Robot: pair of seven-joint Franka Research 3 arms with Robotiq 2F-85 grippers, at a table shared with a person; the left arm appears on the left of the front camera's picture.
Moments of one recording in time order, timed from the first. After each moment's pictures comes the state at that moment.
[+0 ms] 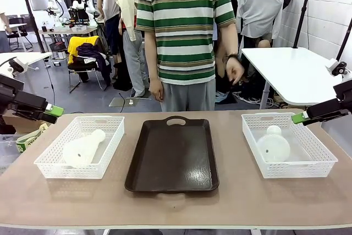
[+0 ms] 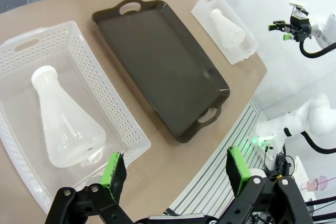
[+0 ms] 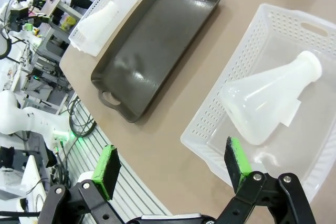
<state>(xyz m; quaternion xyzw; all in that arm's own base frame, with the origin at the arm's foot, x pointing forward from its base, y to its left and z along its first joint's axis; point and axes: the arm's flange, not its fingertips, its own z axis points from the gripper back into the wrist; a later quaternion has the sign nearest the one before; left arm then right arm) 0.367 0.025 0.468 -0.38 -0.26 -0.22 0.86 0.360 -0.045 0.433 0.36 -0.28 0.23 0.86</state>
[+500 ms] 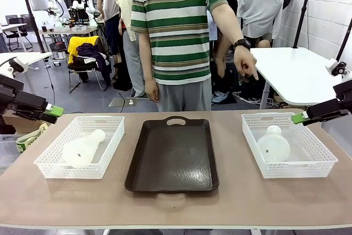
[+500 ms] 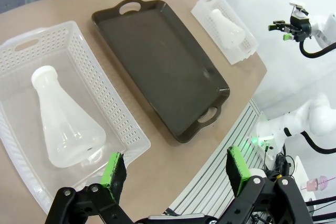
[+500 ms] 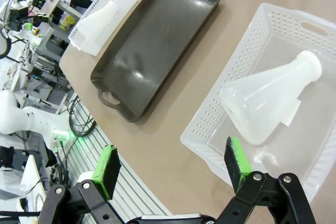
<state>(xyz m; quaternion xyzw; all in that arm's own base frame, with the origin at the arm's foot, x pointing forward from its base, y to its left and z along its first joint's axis) 0.367 0.025 0.468 -0.38 -0.26 -0.22 0.86 0.360 -0.044 0.433 0.36 -0.28 0.23 0.86</state>
